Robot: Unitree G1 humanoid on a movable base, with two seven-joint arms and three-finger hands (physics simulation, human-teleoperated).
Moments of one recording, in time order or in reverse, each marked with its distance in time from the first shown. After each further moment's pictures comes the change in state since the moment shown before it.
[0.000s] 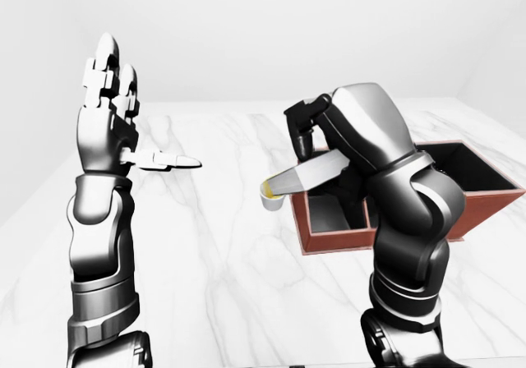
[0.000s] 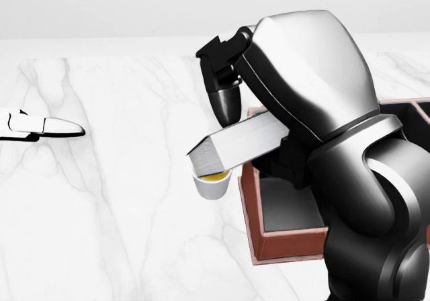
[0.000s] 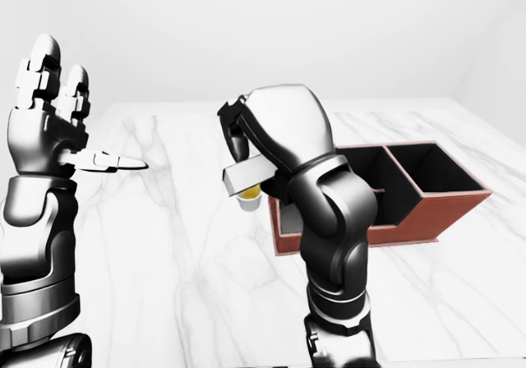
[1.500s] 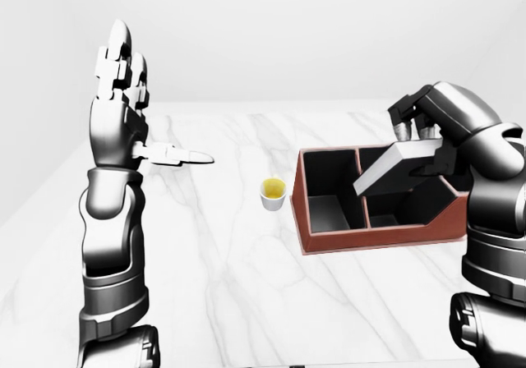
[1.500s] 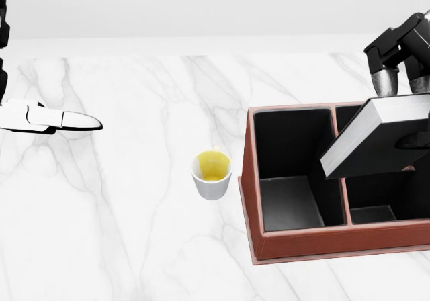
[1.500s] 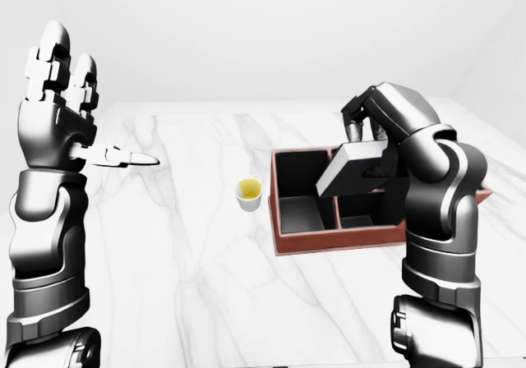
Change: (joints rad) left arm -0.037 -0.036 -0.044 -0.035 0.068 0.000 0.016; right arm -0.012 -0.538 -0.317 0.477 0.374 -0.001 -0.036
